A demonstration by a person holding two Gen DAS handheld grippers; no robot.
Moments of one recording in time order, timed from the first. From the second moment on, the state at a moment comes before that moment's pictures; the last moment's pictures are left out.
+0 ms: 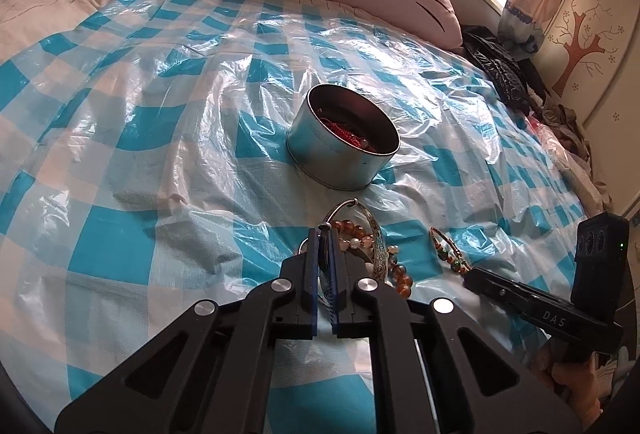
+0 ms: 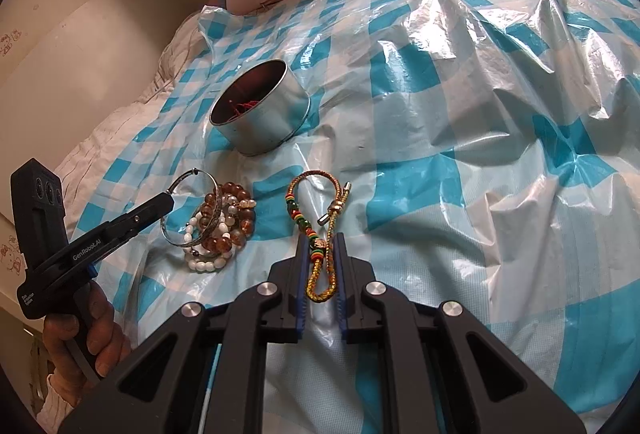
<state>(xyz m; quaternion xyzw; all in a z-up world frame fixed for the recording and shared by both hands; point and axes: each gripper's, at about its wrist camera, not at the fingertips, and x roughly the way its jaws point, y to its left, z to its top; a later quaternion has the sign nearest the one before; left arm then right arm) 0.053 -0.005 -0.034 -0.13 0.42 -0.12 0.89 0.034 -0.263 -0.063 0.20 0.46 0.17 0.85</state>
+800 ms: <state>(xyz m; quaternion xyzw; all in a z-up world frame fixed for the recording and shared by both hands) 0.055 -0.012 -0.033 -0.10 0.42 -0.12 0.89 0.033 -0.257 -0.029 0.20 0.42 0.20 0.86</state>
